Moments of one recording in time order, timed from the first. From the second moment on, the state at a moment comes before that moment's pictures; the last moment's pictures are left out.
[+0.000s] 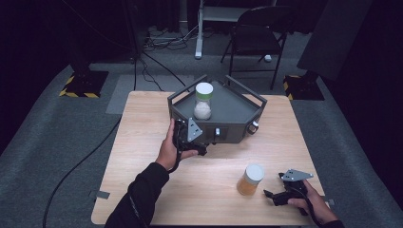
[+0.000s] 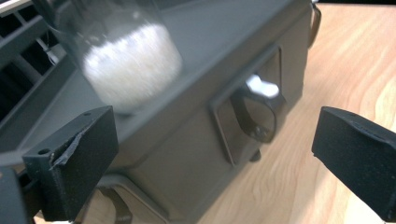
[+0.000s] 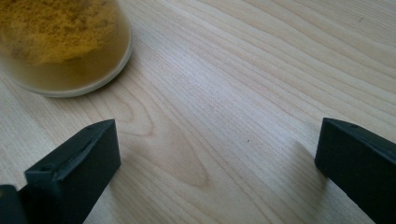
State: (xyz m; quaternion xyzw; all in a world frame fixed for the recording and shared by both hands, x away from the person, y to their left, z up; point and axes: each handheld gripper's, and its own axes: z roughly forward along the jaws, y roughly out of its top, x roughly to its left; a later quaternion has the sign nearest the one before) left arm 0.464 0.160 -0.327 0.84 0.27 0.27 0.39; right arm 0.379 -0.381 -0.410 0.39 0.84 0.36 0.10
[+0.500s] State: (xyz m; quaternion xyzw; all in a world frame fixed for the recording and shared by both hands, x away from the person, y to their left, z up) left arm 0.439 0.167 -0.342 0.87 0.24 0.24 0.36; right arm 0.379 -0.380 -0.410 0.39 0.84 0.36 0.10
